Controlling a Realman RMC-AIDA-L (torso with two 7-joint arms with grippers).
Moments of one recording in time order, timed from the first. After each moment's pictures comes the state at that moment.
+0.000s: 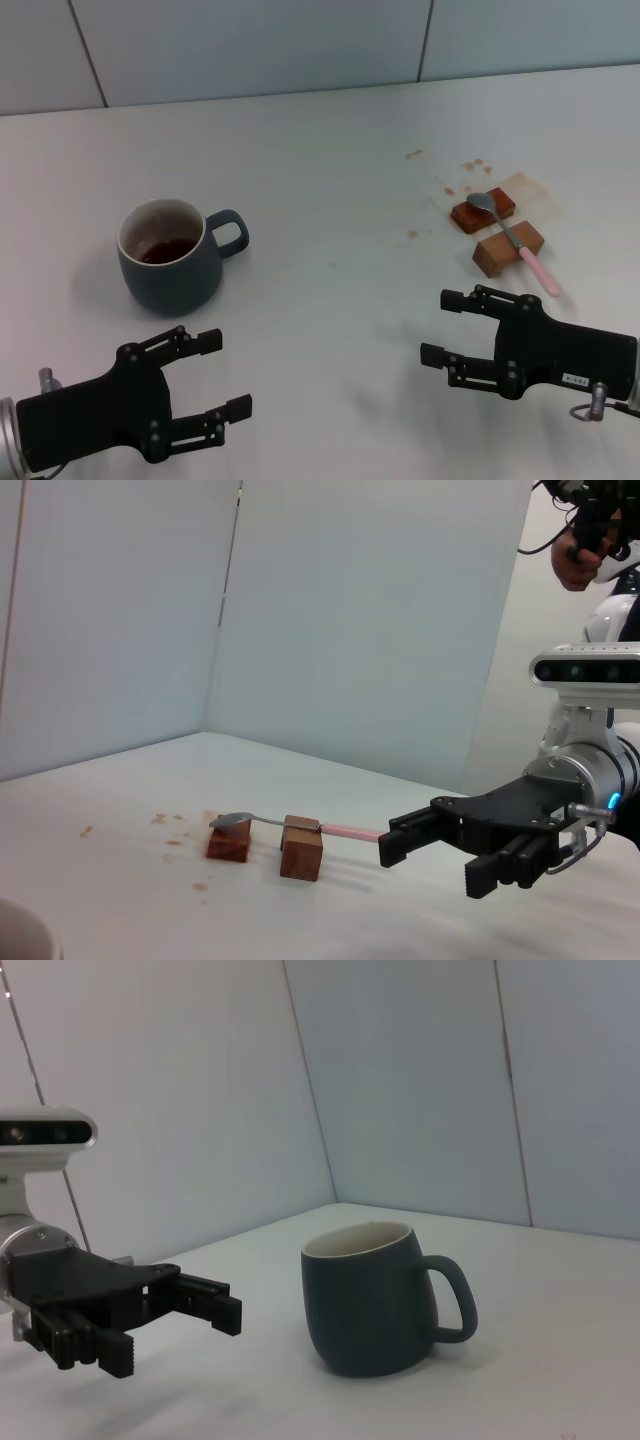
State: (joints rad) left arm -0.41 -2.06 0.61 0.33 2.02 1.67 -0.89; right arm 0.36 2.04 -0.69 -0.30 -1.84 -1.54 0.89
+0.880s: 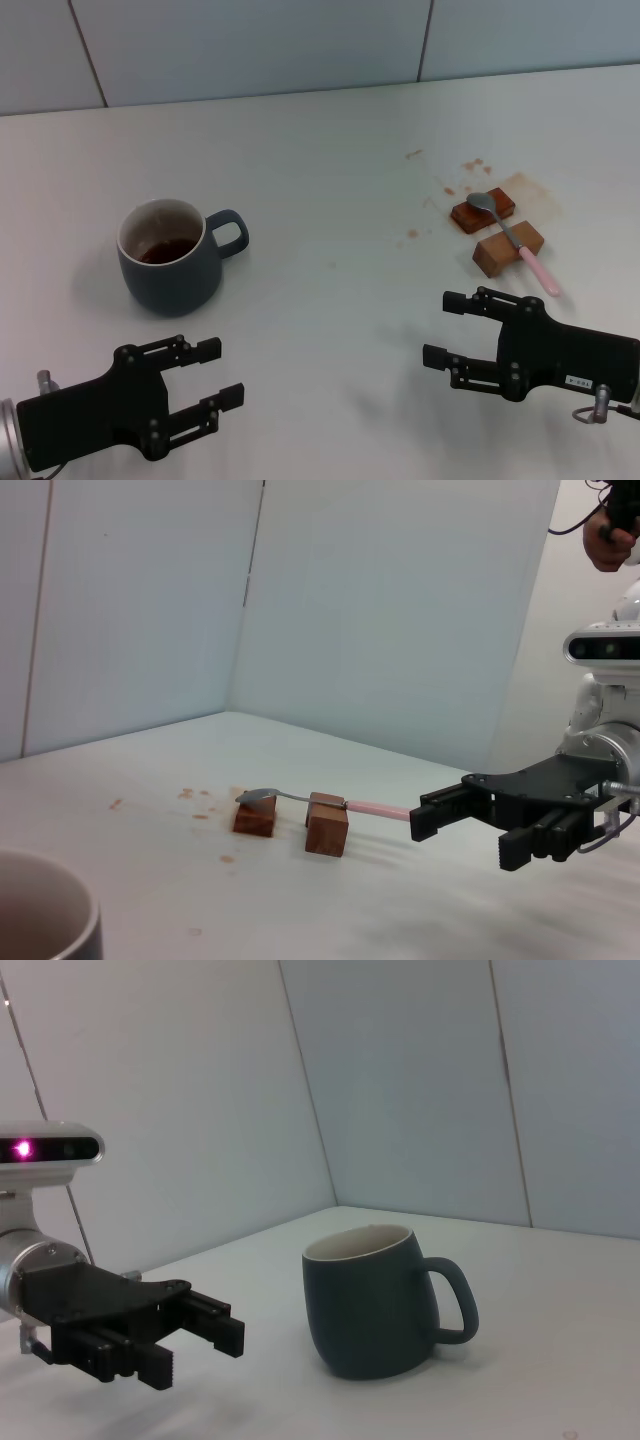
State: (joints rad) left arm -0.40 -2.06 0.61 0.33 2.02 1.63 -0.90; right arm 0.35 2.04 -0.68 -0.31 -1.84 -1.55 0.90
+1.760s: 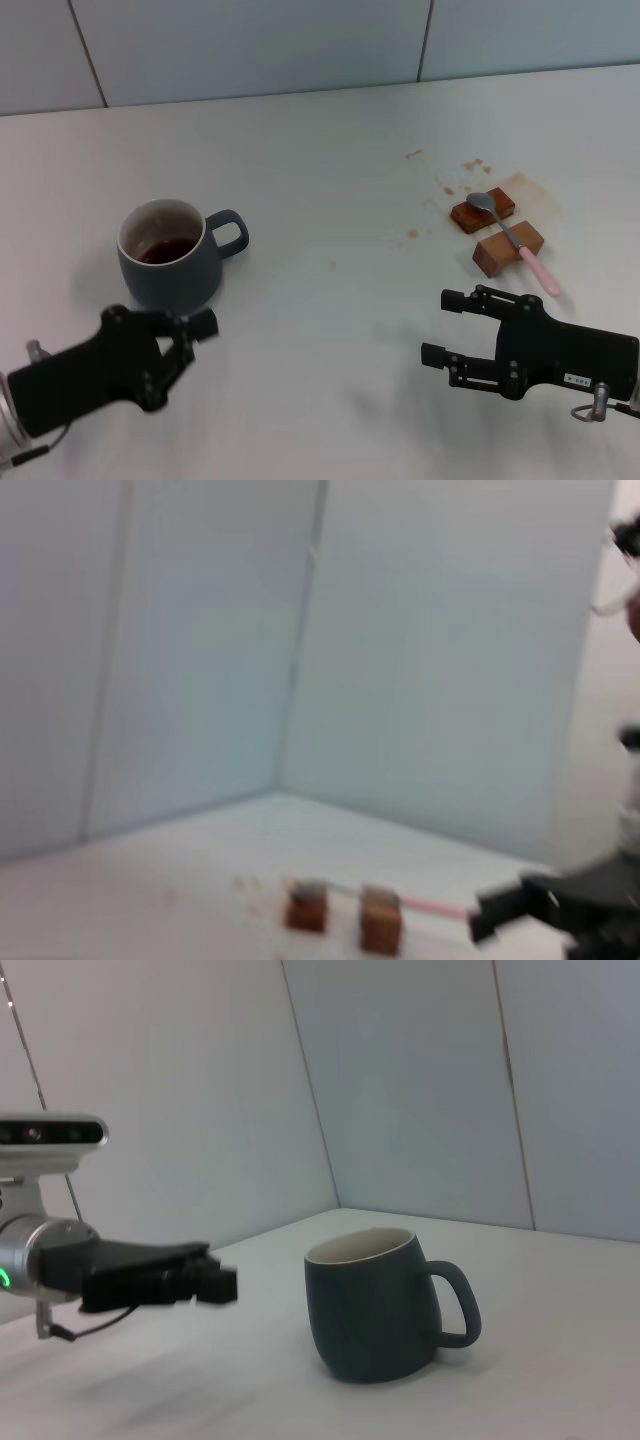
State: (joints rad) left arm -0.40 -2.07 0.60 0.30 1.92 1.64 -0.88; right arm 0.36 2.04 -0.68 -0.31 -1.84 -1.55 0.90
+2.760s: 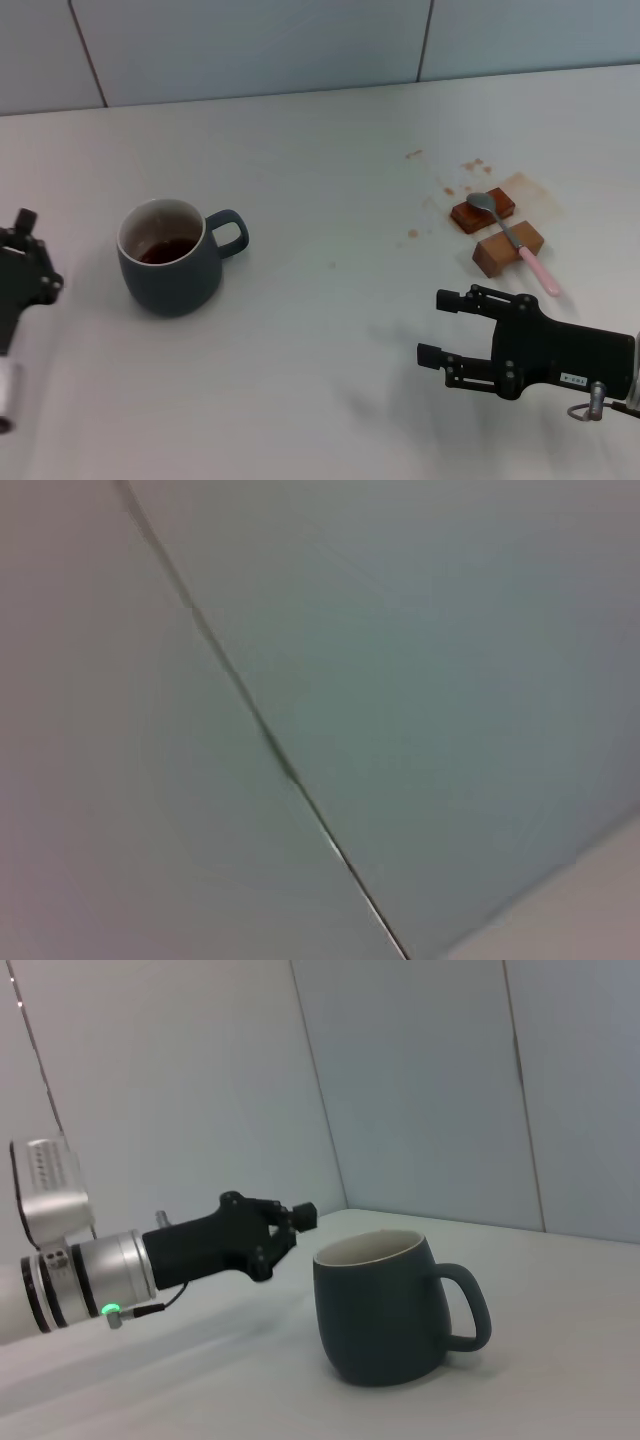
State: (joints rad) left arm -0.43 -2.08 0.24 -0.28 1.18 1.33 0.58; right arm 0.36 2.04 -0.69 -0.31 -1.84 -1.56 0.90
